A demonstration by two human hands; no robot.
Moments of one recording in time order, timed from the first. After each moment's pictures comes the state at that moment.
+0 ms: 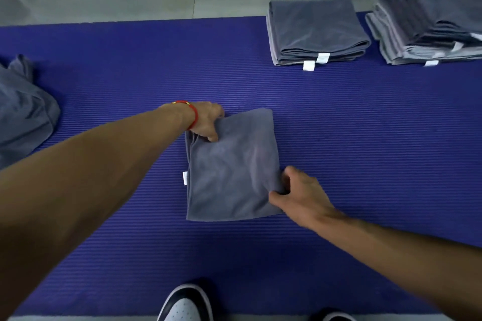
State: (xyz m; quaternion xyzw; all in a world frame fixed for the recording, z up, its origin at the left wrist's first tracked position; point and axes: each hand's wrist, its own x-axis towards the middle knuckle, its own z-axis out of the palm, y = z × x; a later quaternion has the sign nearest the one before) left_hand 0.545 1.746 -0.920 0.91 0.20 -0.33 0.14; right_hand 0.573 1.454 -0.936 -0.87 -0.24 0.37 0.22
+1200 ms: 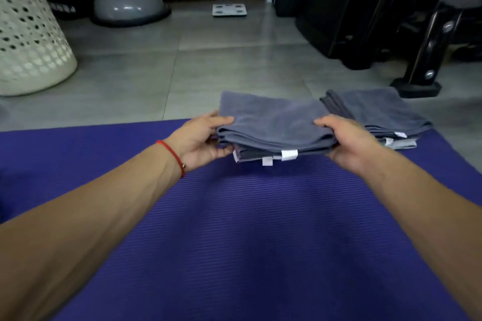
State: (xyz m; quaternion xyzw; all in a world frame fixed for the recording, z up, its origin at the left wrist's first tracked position) left_hand 0.685 1.724 -0.807 0.48 0.28 0.06 0.83; right_hand 0.845 1.505 -0.804 -0.64 -0.01 0.31 0.70
